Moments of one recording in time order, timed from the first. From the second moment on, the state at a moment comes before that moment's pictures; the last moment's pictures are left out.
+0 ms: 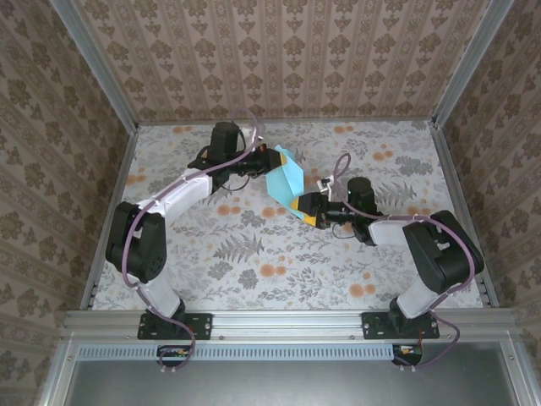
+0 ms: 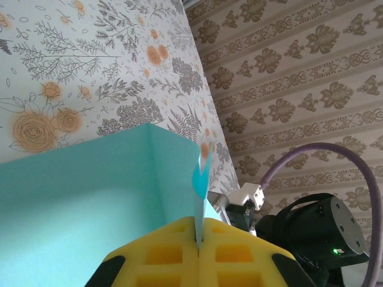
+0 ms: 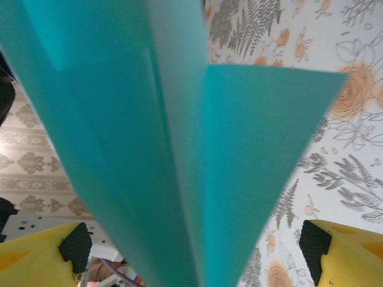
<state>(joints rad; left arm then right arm) -0.49 1.72 1.28 -0.03 0.77 -0.77 0.33 1.62 0.59 0.71 -0.95 1.04</state>
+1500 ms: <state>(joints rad) -0.34 1.43 1.07 -0.24 0.60 -0.62 0.35 1.34 0.94 -0.25 -0.53 0.48</state>
